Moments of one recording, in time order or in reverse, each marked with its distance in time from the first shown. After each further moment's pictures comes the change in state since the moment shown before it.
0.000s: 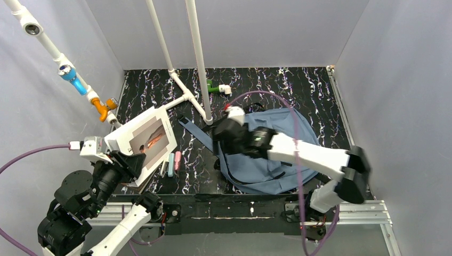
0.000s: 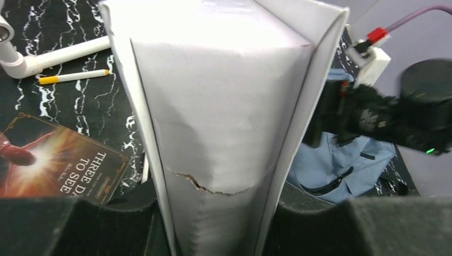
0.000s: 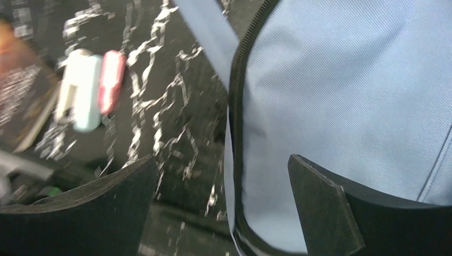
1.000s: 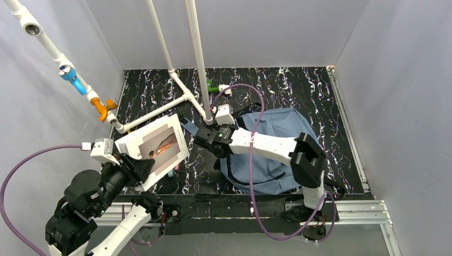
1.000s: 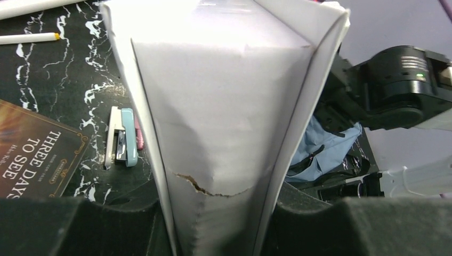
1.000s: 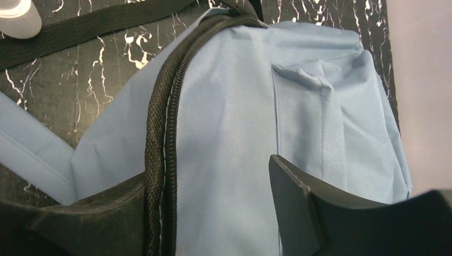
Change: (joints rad) left arm 0.000 -0.040 -0.080 -0.011 0.097 -0.102; right arm 0.059 0.474 0.339 -0.426 0.733 0.073
